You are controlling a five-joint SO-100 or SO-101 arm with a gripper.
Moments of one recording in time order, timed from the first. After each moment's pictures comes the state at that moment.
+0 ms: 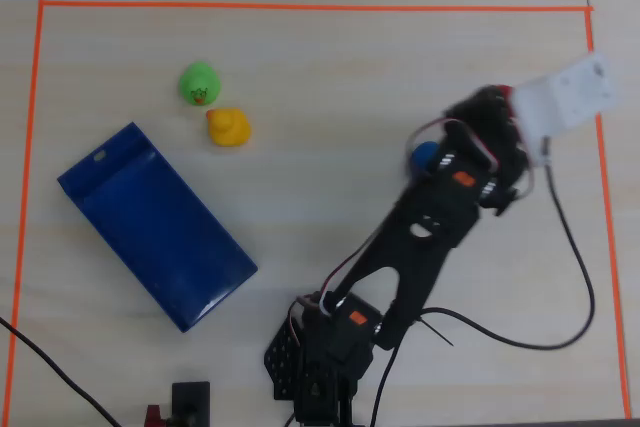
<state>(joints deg) 31.9 104.9 67.6 79.2 -54.3</state>
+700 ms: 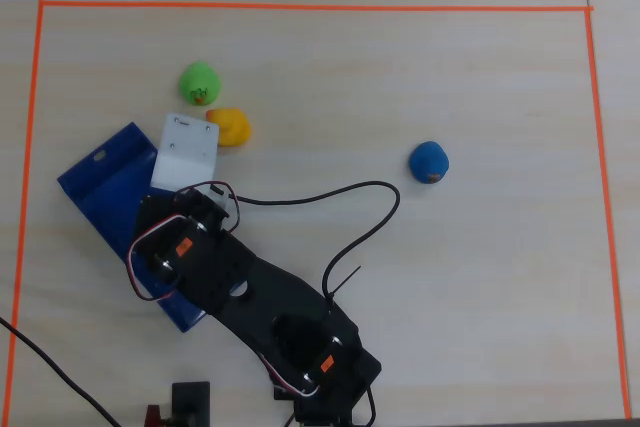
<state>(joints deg) -45.3 117.9 97.2 85.5 -27.1</state>
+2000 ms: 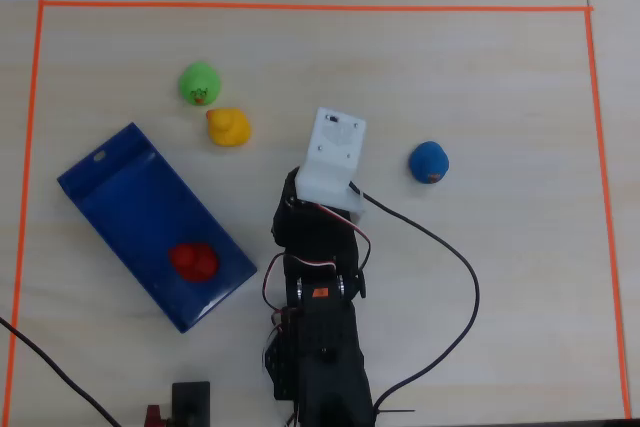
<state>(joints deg) -0.9 172.3 153.8 55.8 -65.8</state>
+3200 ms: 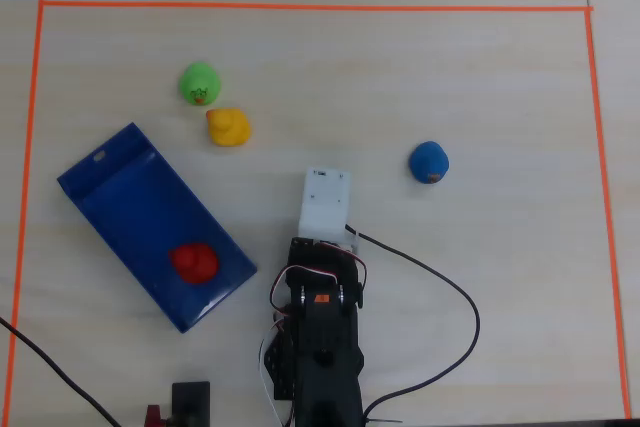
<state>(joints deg) 3.9 190.1 178.4 74.7 -79.2</state>
